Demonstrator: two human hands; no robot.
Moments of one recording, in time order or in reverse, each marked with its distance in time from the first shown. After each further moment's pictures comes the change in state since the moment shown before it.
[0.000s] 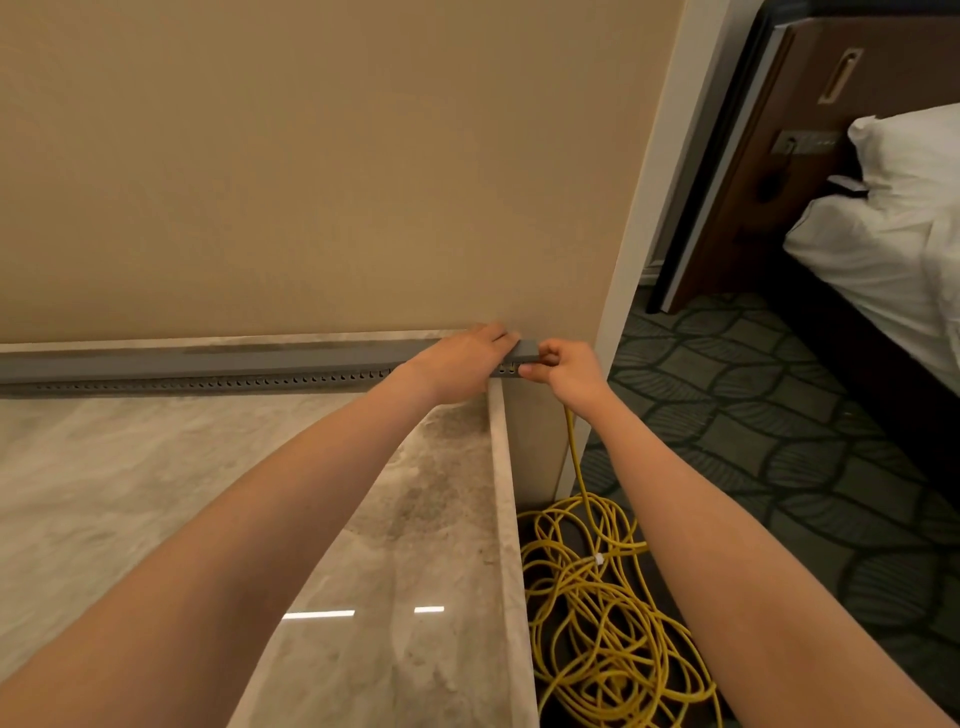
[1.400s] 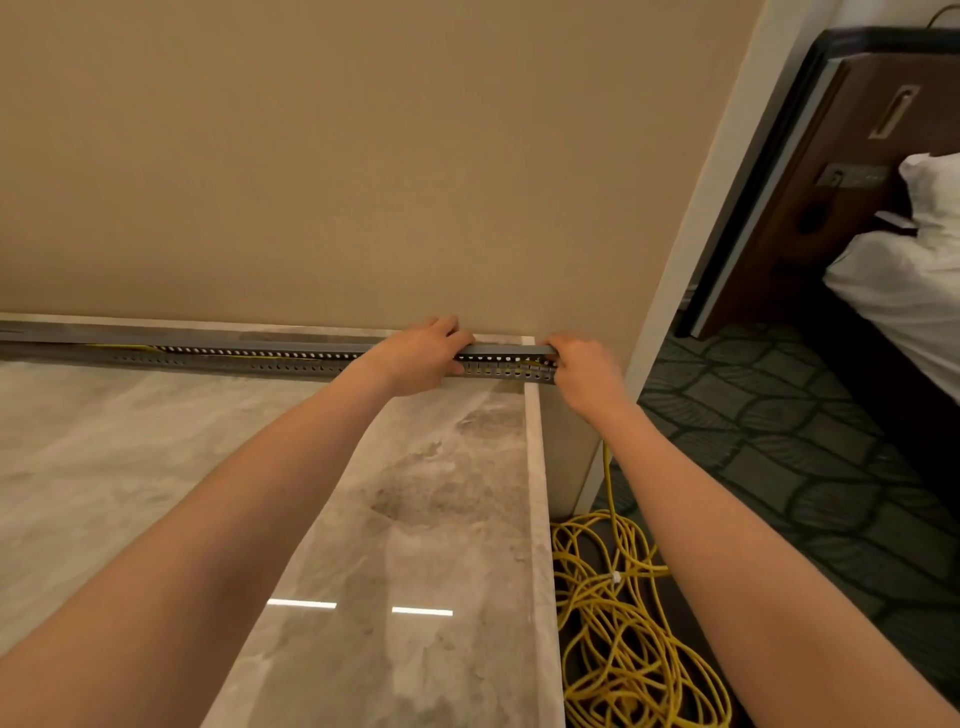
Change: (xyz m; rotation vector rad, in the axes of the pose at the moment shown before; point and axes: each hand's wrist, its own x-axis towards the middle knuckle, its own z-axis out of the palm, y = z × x) left_hand -0.052 -0.066 0.004 0.016 0.046 -0.165; right_hand 0.003 -0.023 0.017 -0.728 0.049 -0.309
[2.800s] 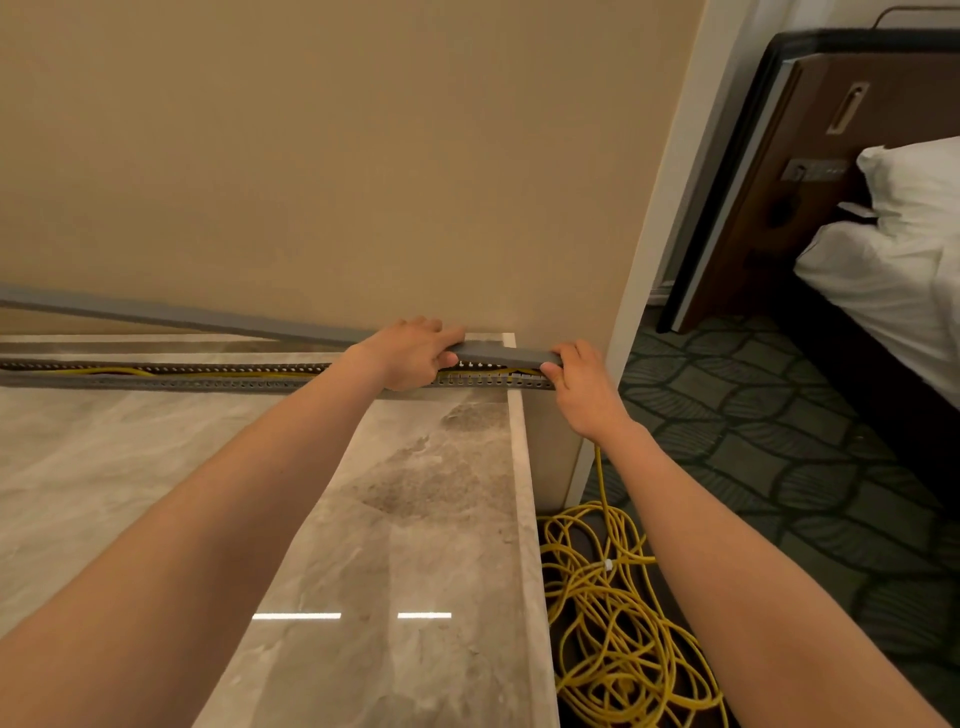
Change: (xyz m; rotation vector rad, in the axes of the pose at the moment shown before) left_hand 0.000 0.008 -0.017 0.021 -0.141 0.000; right_hand -0.034 0.018 0.004 0.097 0.018 0.055
